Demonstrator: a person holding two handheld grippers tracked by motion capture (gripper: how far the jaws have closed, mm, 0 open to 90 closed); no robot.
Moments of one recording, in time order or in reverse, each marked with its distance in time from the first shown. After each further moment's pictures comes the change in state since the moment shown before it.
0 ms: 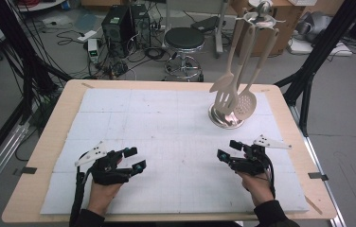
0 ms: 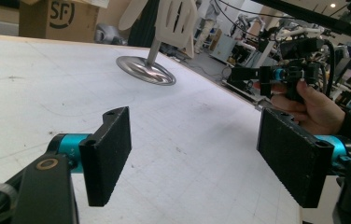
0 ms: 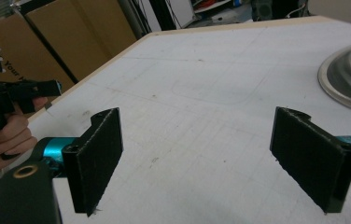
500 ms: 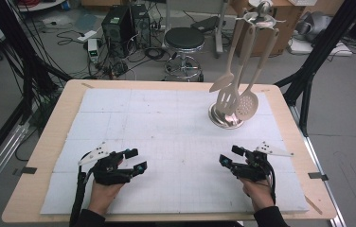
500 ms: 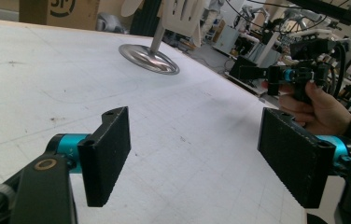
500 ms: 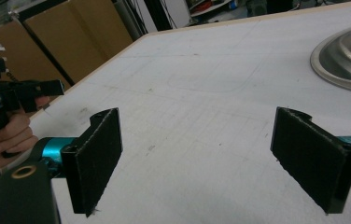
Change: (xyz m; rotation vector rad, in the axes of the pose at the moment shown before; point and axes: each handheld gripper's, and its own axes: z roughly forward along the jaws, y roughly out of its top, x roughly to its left) left arm 0.004 -0.006 0.003 0.041 0.010 -0.015; right arm -0.003 -0.018 -0.007 -0.026 -0.016 0.006
